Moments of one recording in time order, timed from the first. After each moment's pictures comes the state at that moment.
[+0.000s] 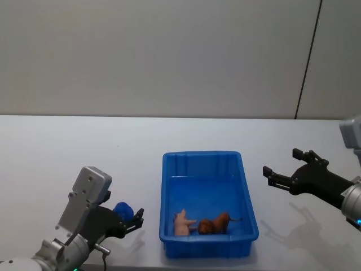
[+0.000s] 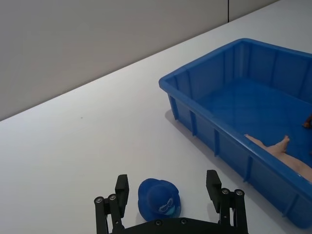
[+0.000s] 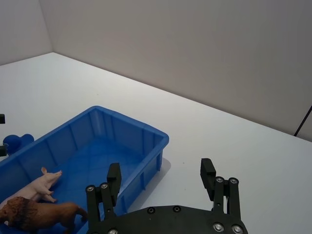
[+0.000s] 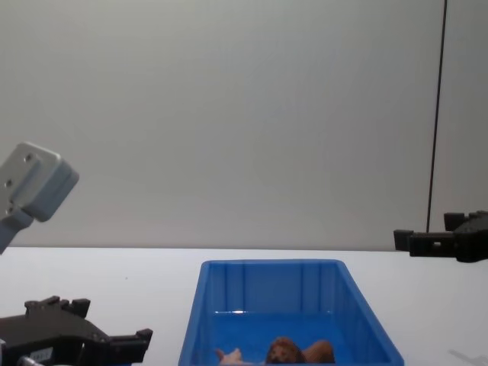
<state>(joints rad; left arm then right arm) -0.13 0.52 0.38 -1.58 -0.30 0.22 -0.11 0.22 0.39 -0.21 -1.55 0.32 0.25 0.44</state>
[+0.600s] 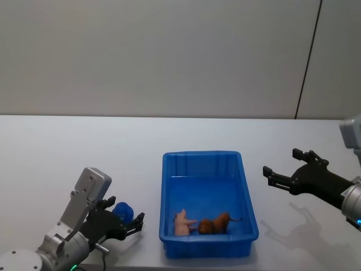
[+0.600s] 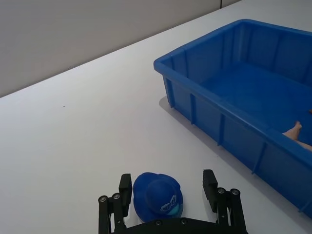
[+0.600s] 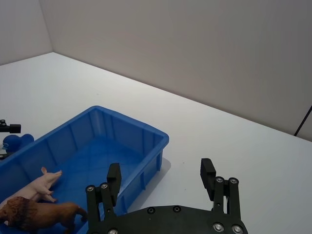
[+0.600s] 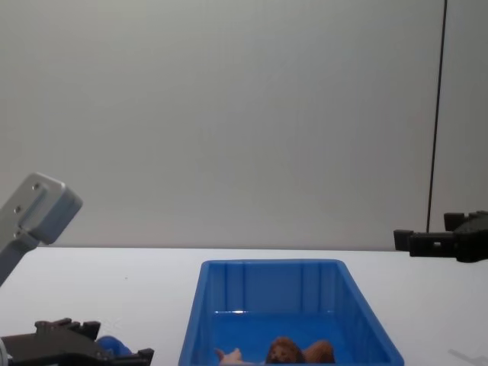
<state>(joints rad) -0.20 0.48 0.37 -1.43 -0.29 0.19 -0.24 0.22 0.39 -0.21 -1.55 0.32 0.25 0.44</state>
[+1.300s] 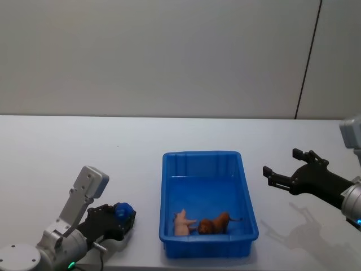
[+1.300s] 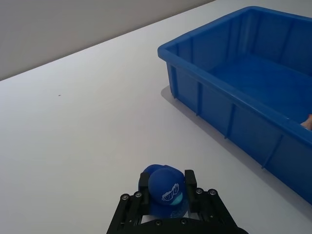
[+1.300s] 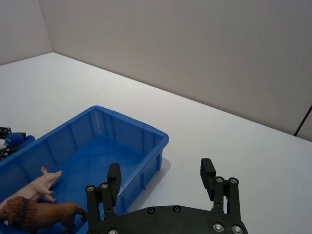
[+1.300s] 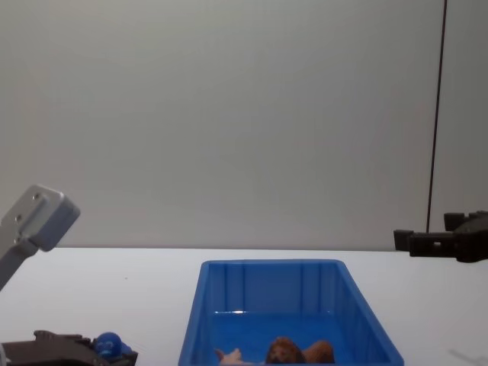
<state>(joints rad) -0.24 0.47 0.36 -1.36 -0.30 0.22 -0.29 0.22 0.39 -0.21 -1.55 0.32 0.25 0.44</state>
